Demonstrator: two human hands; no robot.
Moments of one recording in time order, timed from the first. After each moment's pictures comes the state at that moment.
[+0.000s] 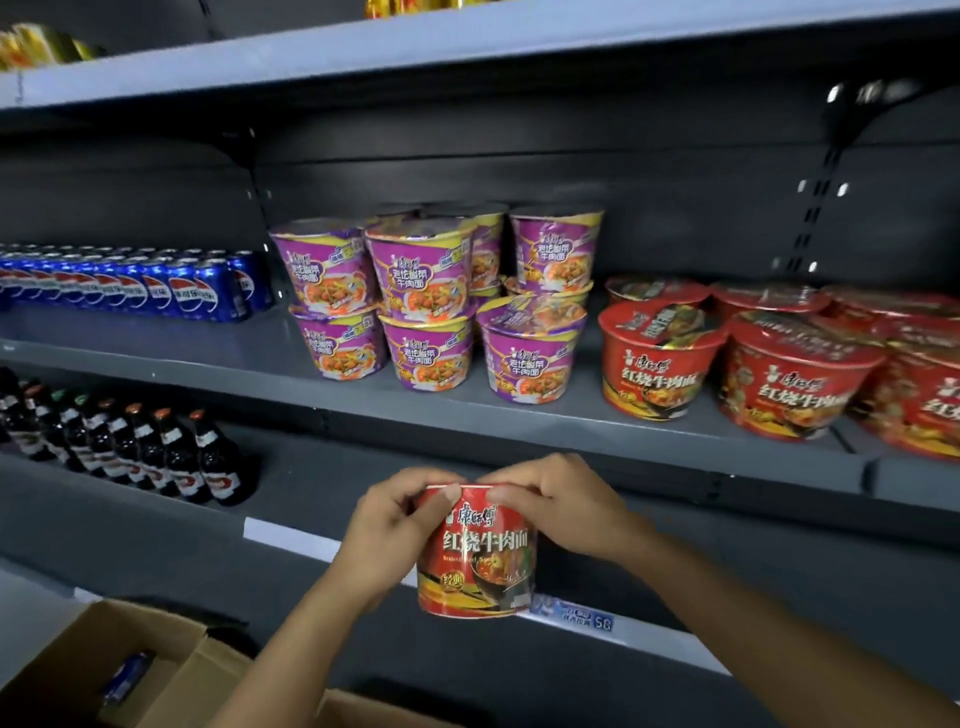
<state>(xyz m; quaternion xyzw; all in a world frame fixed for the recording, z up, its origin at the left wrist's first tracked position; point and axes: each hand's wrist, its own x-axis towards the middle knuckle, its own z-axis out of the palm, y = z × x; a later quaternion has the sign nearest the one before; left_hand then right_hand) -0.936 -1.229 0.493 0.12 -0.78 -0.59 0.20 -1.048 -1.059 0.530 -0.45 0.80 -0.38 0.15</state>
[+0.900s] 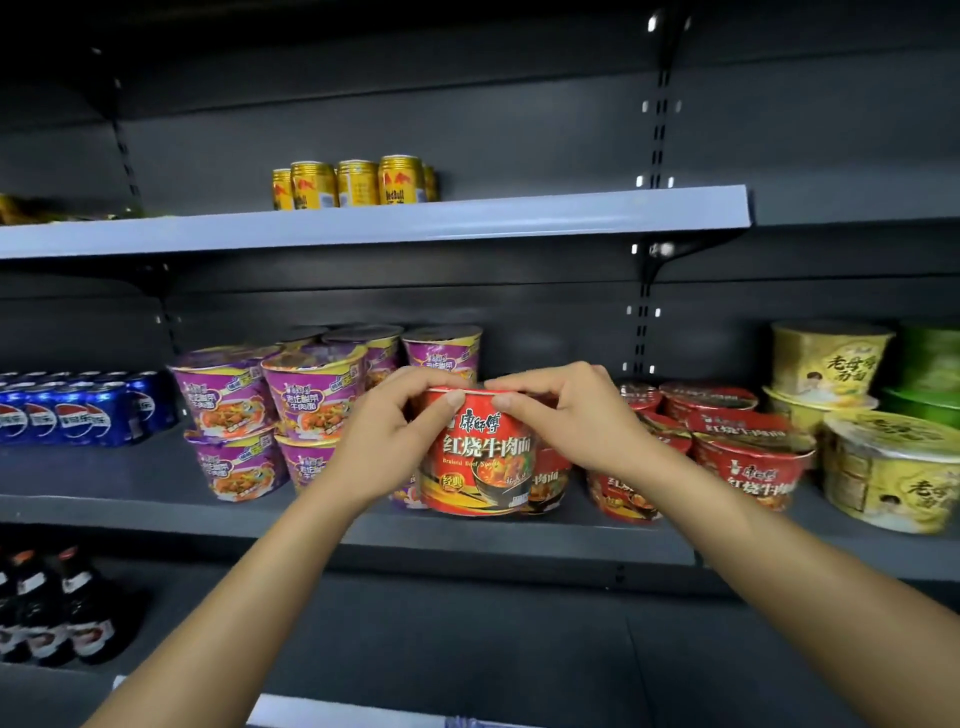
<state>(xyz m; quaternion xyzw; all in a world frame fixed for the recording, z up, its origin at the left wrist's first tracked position) -1.023 -1.152 0.663 -0.11 -0.83 -0.46 0.31 -1.085 -0.955 0.688 -0.42 0.79 -0.44 -0.12</state>
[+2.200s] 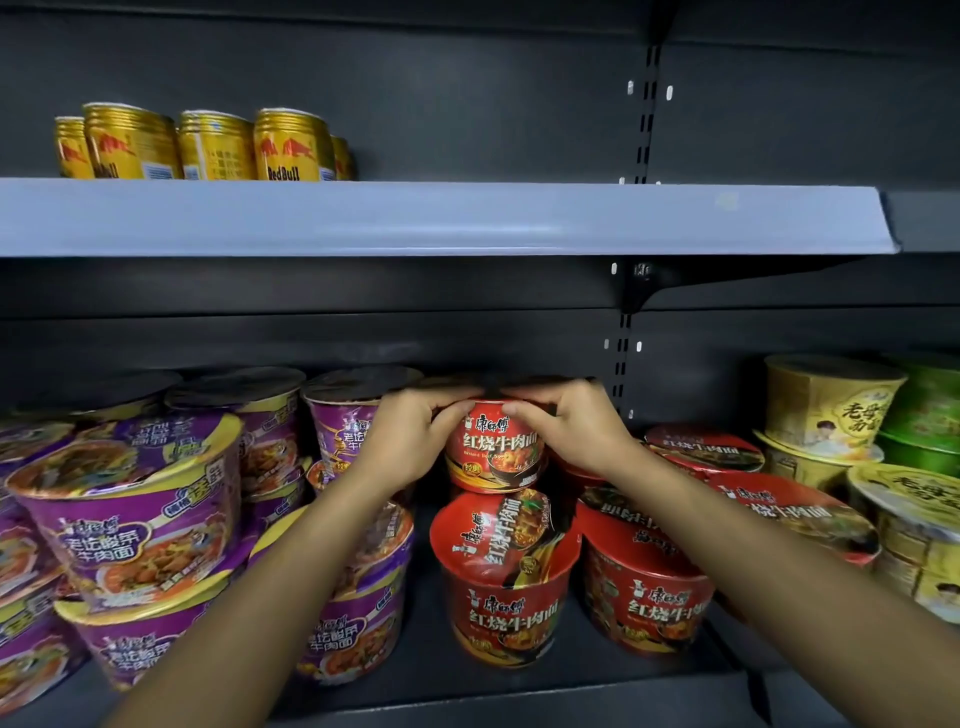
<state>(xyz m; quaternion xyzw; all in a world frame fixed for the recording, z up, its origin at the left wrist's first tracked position) -1.250 -1.180 0.668 -0.14 -0.89 -0.33 0.29 -1.289 -0.990 0.677 -0.28 0.87 -0.37 -0.17</state>
